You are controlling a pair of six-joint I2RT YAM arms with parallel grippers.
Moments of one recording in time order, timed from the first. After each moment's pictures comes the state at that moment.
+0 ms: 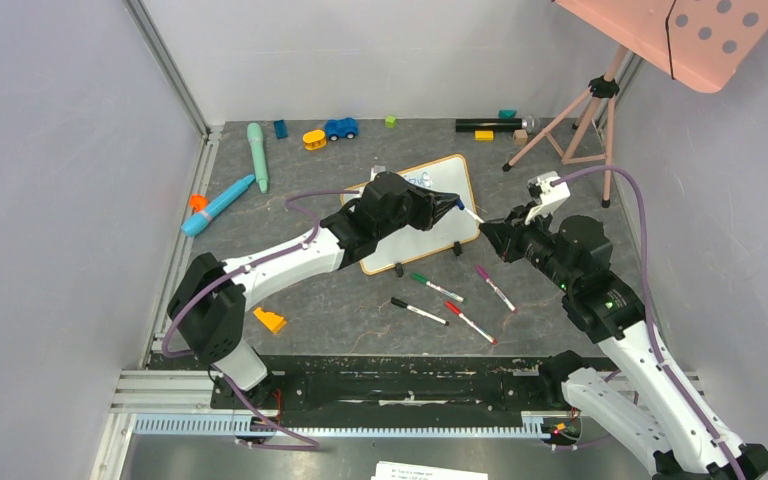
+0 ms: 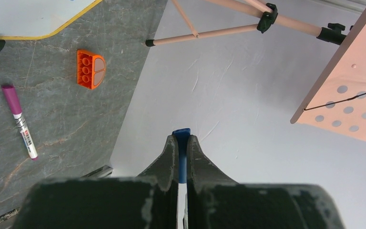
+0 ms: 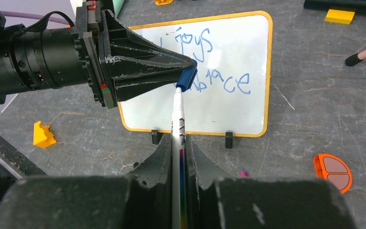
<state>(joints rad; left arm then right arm) -0.84 1.61 1.19 0.09 -0.07 -1.73 0.45 0.71 0.81 -0.32 -0.10 0.22</state>
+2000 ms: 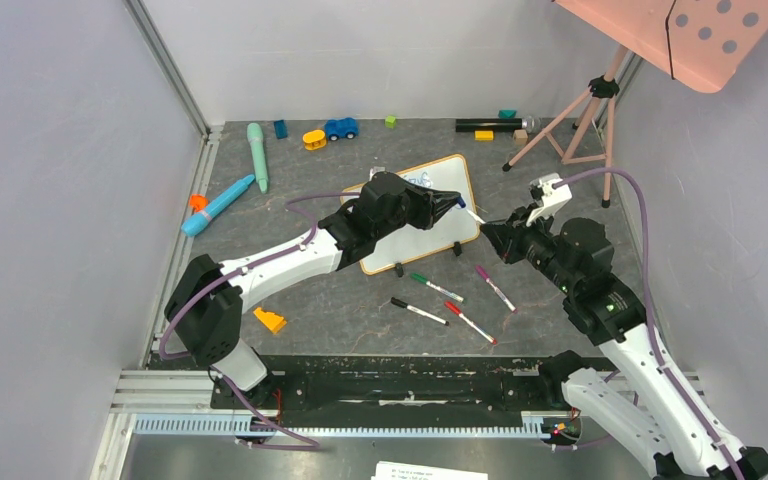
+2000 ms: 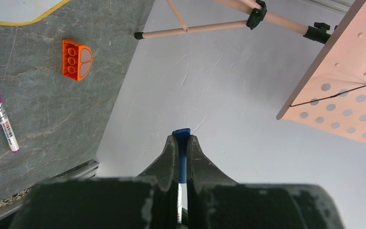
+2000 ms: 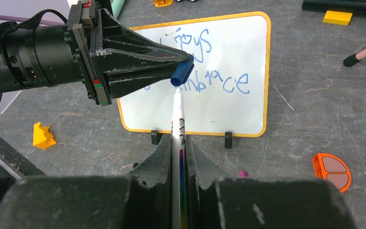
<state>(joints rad) -0.84 1.60 1.18 0.11 -0.05 -1.79 0.45 0.70 0.80 -0.31 -0.10 0.22</state>
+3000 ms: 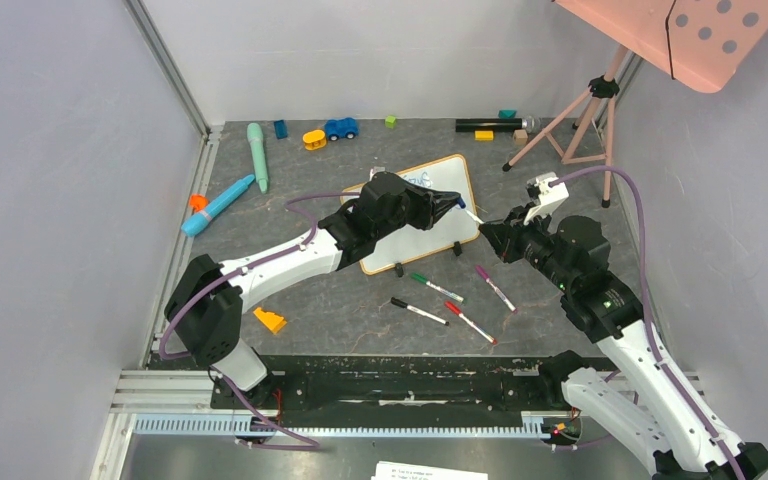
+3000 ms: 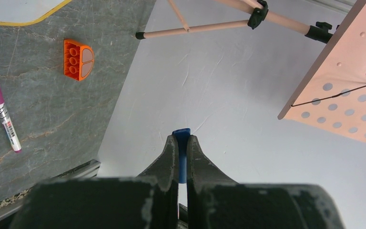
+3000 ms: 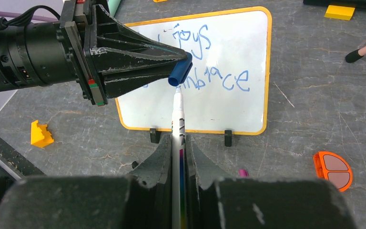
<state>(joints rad) -0.85 1.60 1.18 0.10 -0.05 -1.78 0.45 0.71 0.80 -0.31 -0.10 0.22</state>
